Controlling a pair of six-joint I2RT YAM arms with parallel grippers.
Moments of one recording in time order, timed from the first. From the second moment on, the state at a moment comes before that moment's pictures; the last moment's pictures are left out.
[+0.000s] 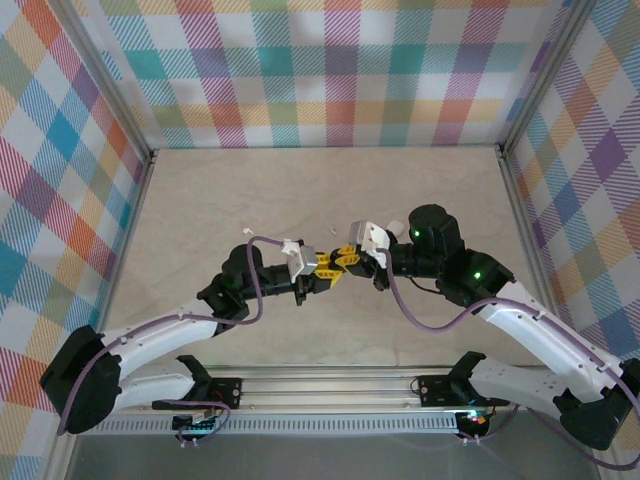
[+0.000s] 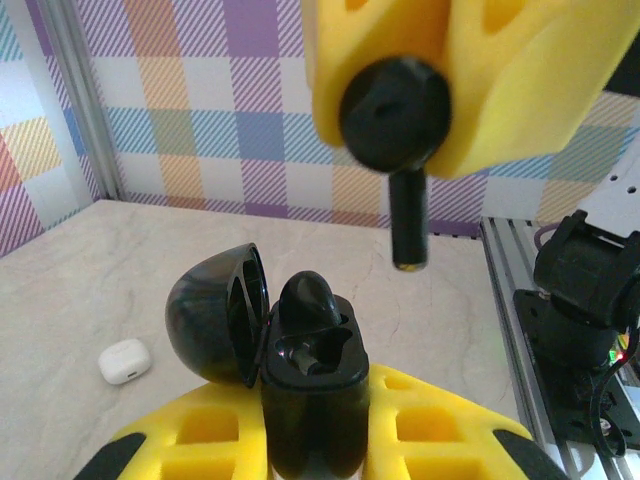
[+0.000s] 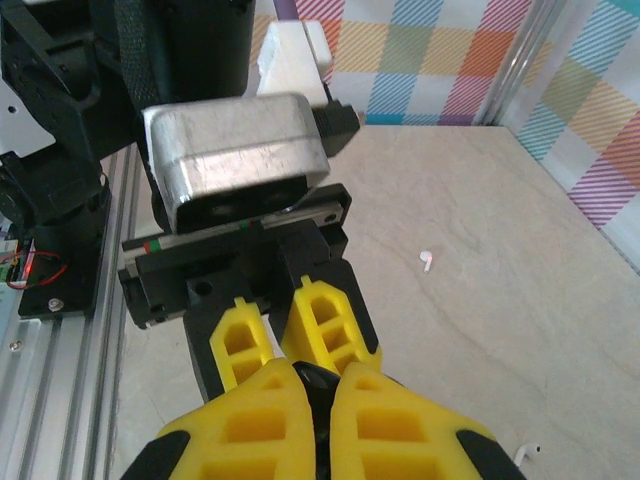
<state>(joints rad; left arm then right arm) -0.78 1.12 0.55 0.52 0.54 0.07 0.77 0.99 1.05 -0.47 -0.48 -0.40</state>
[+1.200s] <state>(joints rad) -0.78 1.05 0.52 0.52 0.51 0.02 0.85 0.99 1.00 -0.36 -0.34 -0.52</state>
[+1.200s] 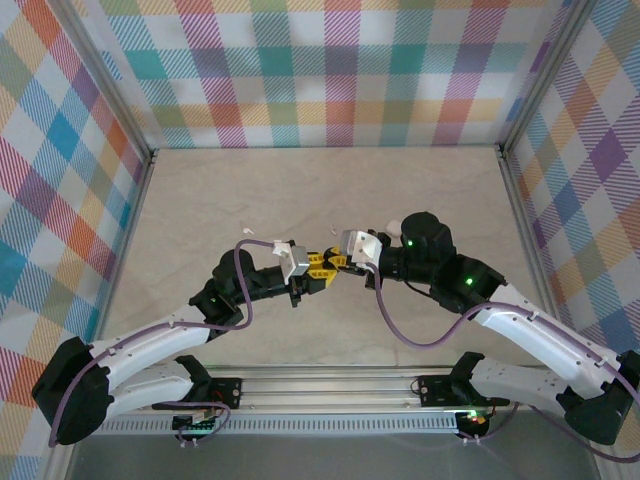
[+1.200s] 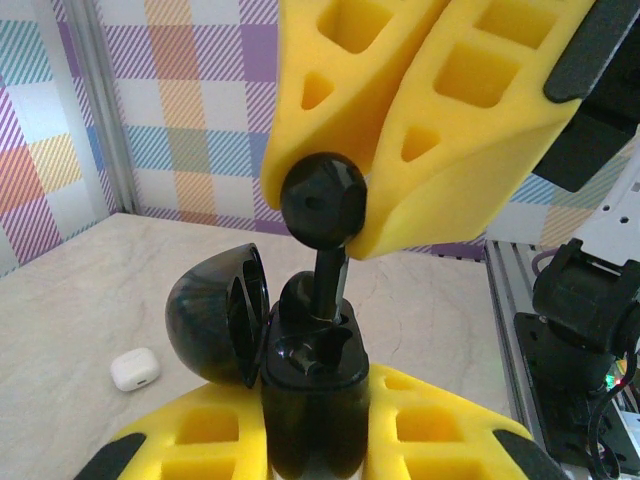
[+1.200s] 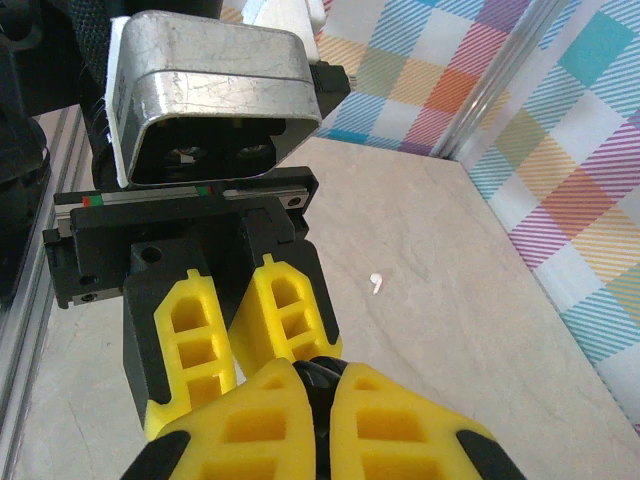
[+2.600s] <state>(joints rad) -0.78 1.04 0.51 0.46 0.49 0.03 0.85 1.06 0.99 -0.41 -0.38 -0.51</state>
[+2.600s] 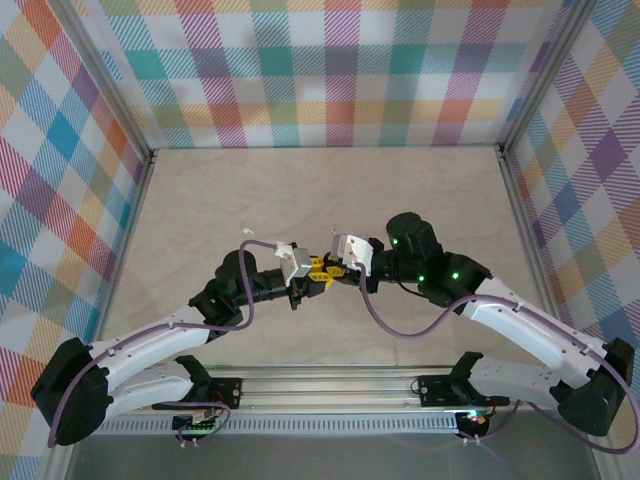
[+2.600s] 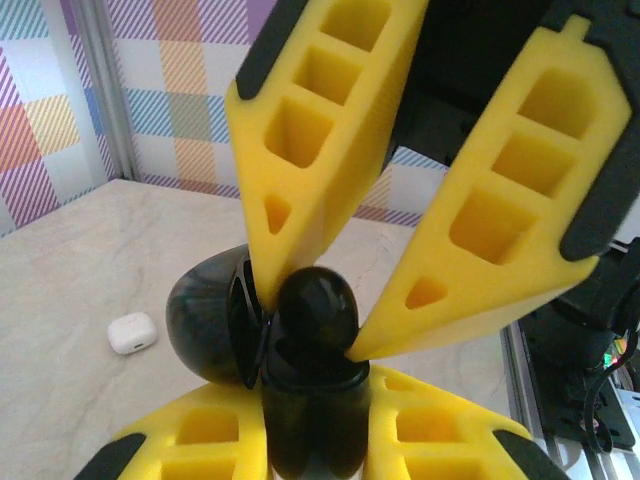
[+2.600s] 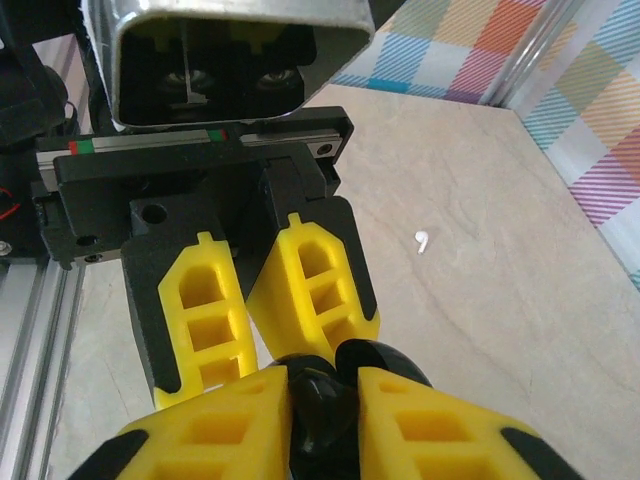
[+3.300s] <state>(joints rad) -0.78 1.02 0.51 0.47 0.45 0.02 0.86 1.01 1.07 -0.41 -0.43 -0.42</state>
